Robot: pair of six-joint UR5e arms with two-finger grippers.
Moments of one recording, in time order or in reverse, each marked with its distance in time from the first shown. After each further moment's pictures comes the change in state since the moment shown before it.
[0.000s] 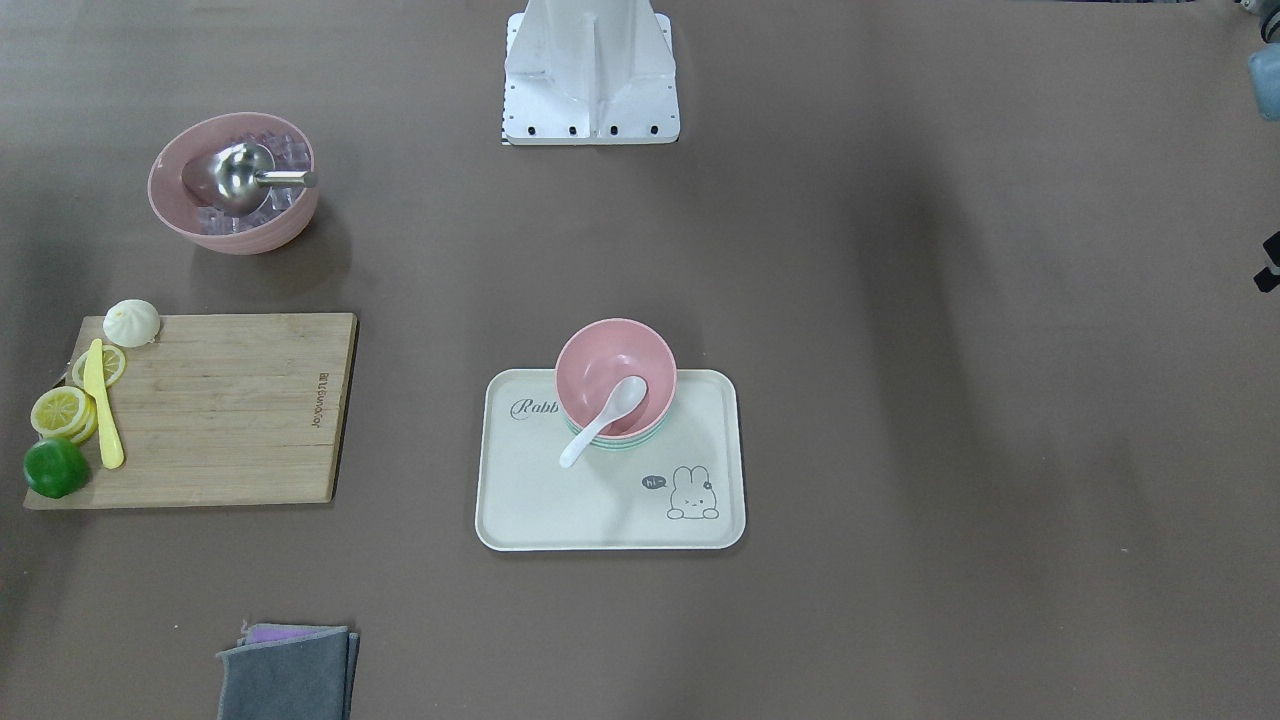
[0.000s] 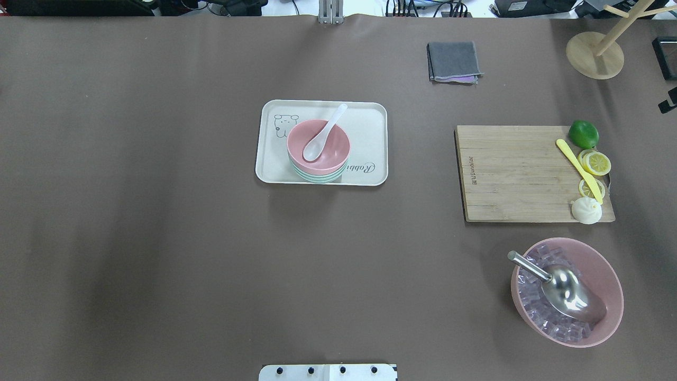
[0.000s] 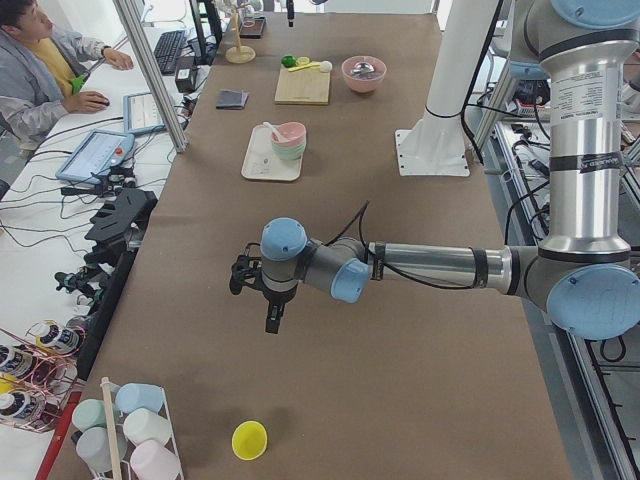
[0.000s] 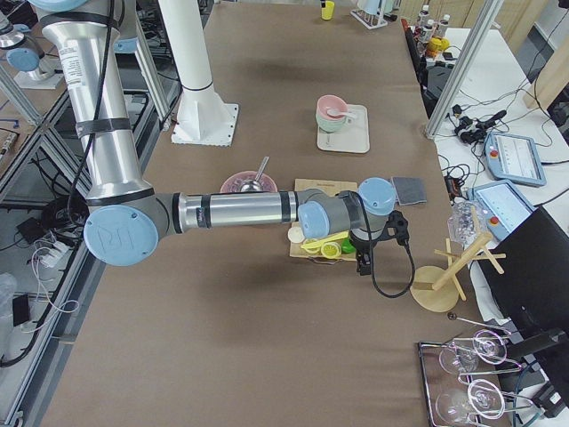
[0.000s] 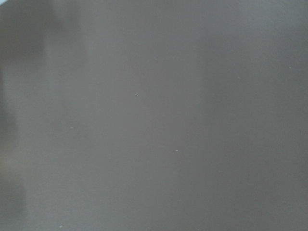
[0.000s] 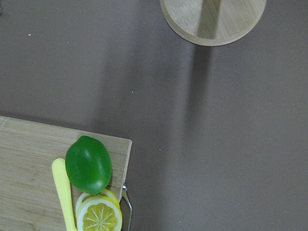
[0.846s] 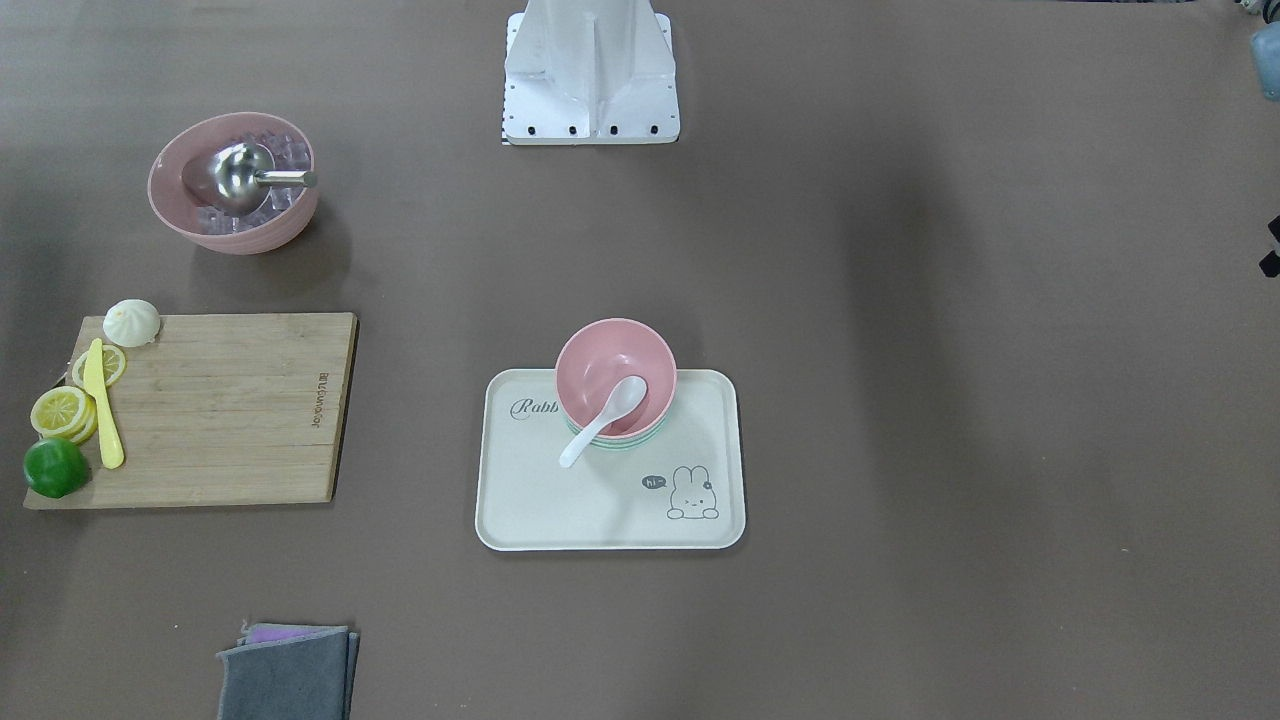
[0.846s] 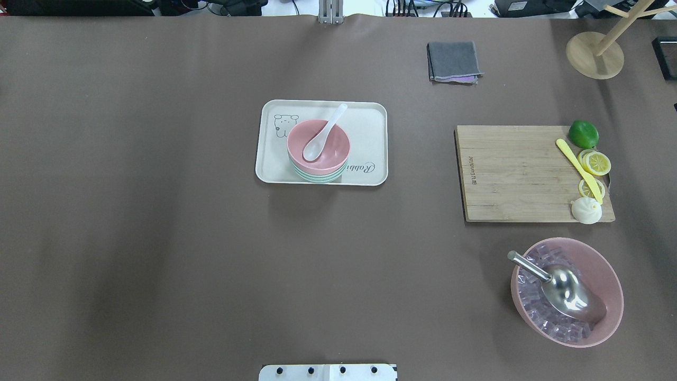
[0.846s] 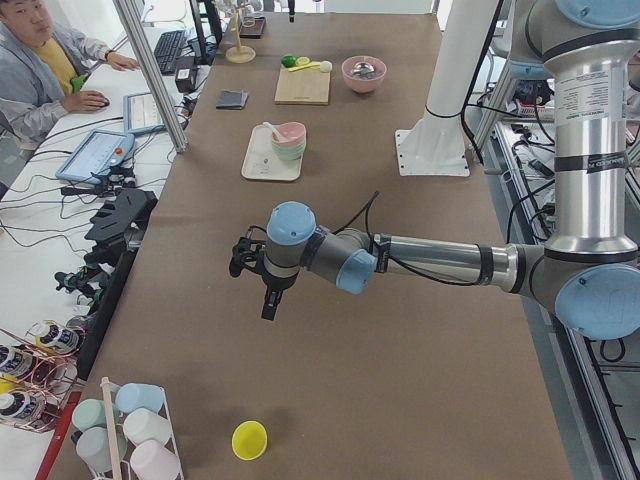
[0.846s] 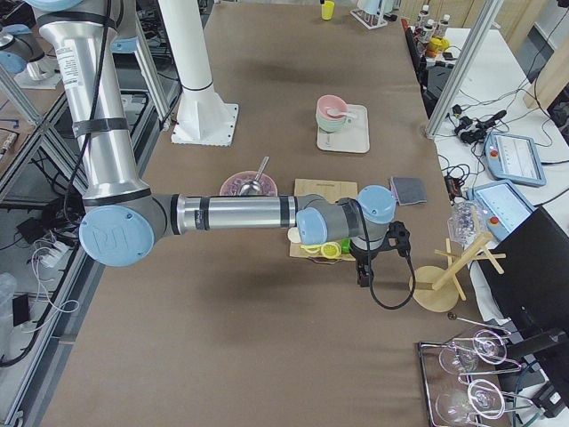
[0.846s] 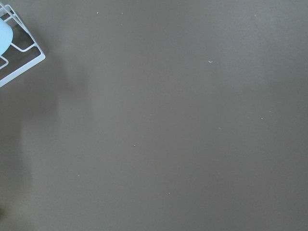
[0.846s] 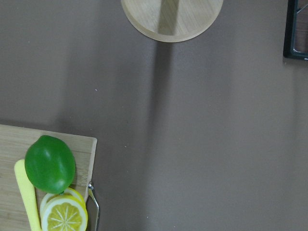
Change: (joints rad) left arm -0.007 0.057 -0.063 -0.012 -0.006 0.006; right arm 0.018 -0.011 -0.021 0.009 -0.047 0.001
